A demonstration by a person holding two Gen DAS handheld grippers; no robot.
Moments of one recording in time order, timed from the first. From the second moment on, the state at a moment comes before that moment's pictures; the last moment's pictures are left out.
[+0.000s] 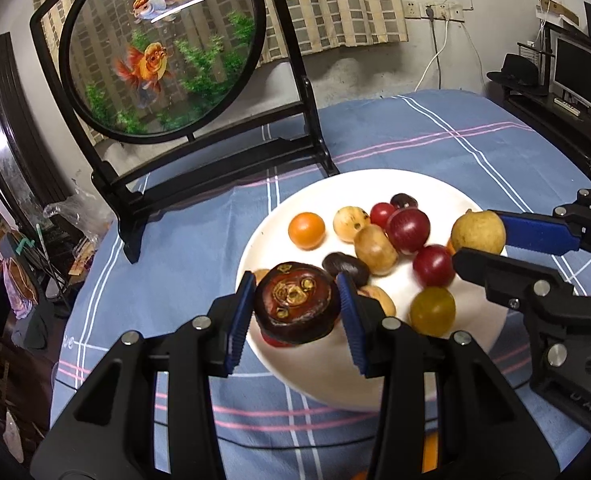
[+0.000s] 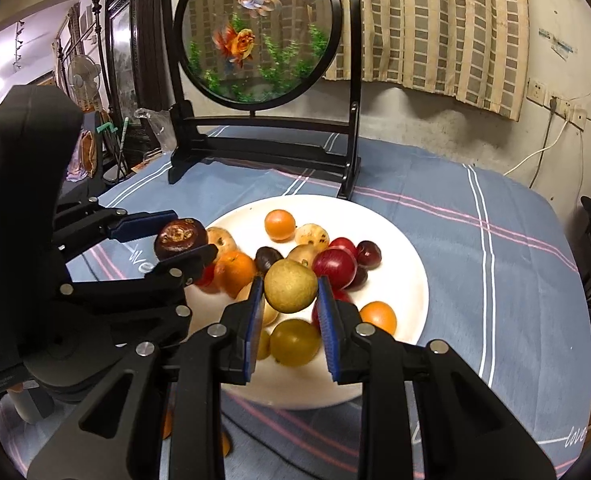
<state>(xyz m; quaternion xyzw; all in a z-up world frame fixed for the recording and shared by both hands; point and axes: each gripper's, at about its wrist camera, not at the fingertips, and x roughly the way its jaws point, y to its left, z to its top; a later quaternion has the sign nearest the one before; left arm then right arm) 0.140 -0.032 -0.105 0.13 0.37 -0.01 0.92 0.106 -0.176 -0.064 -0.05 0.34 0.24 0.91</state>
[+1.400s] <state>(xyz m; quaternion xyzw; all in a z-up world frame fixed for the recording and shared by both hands) 0.157 -0.033 -0.116 0.15 0.37 0.00 0.92 0.146 -0.178 -0.060 -0.05 0.37 0.19 0.91</state>
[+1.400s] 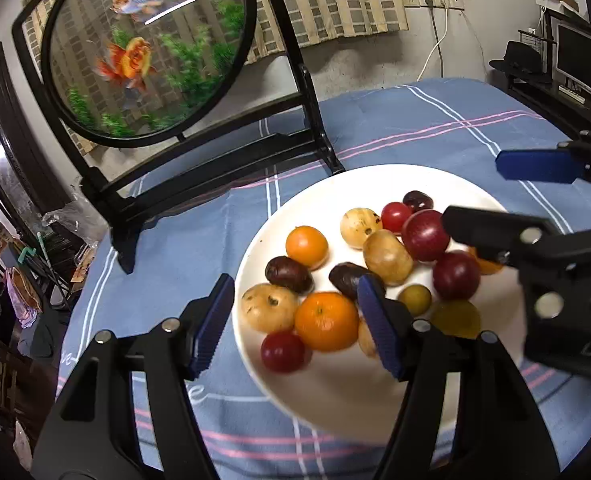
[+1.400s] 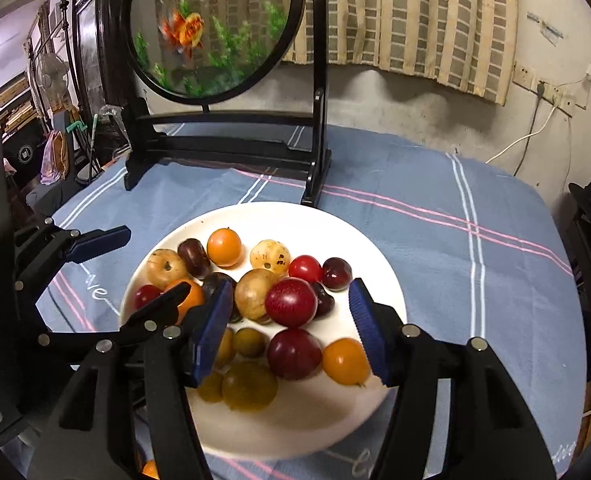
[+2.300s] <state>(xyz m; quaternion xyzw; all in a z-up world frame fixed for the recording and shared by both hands) -0.044 0.016 -0.113 0.09 0.38 -0.04 0.92 -0.071 -0.181 -0.096 -0.15 0.37 0.23 0.89</state>
